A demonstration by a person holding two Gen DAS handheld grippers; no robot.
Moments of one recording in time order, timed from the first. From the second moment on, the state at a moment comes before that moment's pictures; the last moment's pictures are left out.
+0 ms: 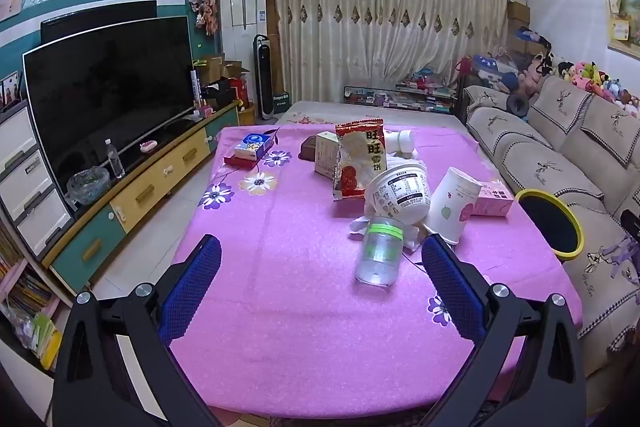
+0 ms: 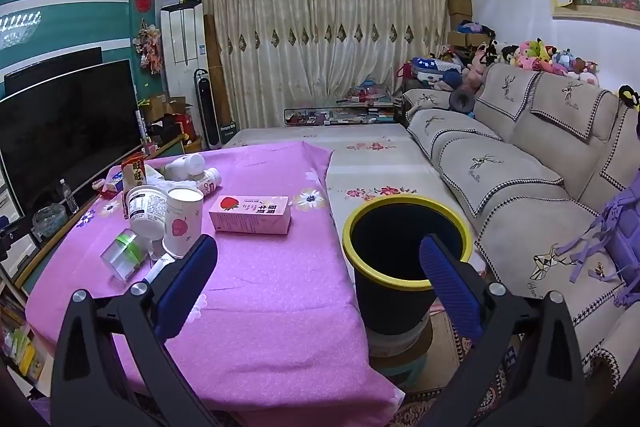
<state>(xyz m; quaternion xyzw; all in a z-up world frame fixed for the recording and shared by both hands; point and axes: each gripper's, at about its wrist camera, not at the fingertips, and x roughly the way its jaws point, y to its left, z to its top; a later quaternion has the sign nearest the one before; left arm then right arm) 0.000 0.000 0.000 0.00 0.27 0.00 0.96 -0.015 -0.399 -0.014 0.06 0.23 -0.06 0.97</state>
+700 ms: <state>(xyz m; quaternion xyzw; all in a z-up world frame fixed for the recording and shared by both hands) 0.004 -0.002 -0.009 0.01 0.29 0.00 0.96 -0.012 -0.401 -0.018 0.06 0.24 -0.06 0.97</state>
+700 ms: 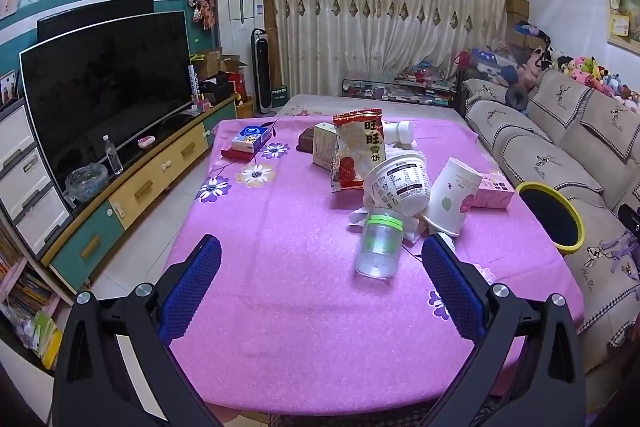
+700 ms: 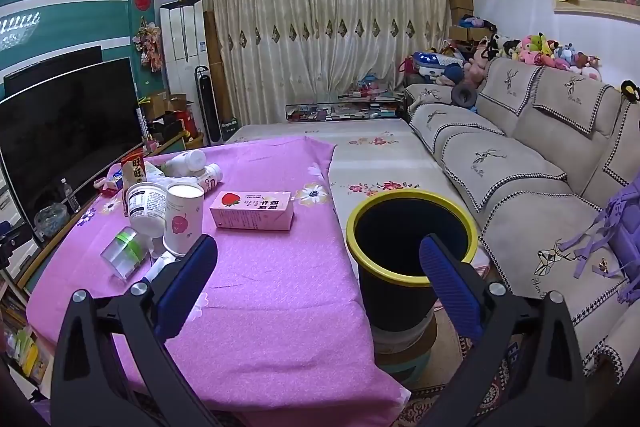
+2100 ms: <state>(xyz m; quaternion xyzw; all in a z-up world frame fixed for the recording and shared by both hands) 0.010 -0.007 -0.019 0.00 0.30 -0.01 0.95 -0.003 -0.396 -0.027 0.07 0.24 -0.05 0.97</state>
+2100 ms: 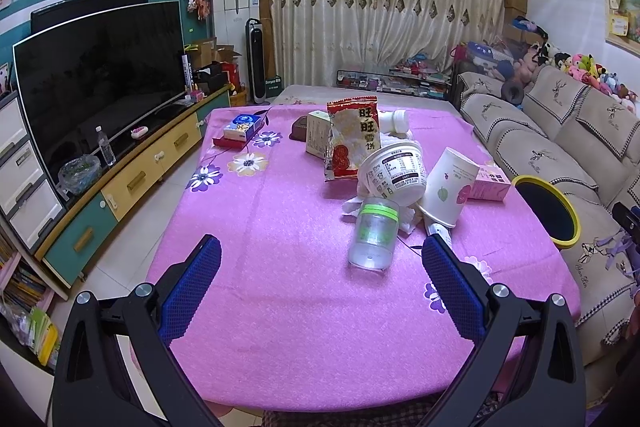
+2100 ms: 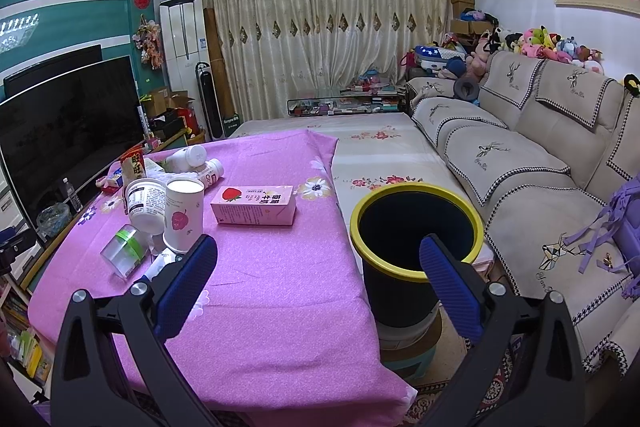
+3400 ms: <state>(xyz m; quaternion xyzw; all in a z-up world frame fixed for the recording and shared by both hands) 0.016 -0.004 -0.024 0.00 0.32 -0.01 0.95 0.002 -0.396 -0.034 0.07 0.25 -0.05 0.96</state>
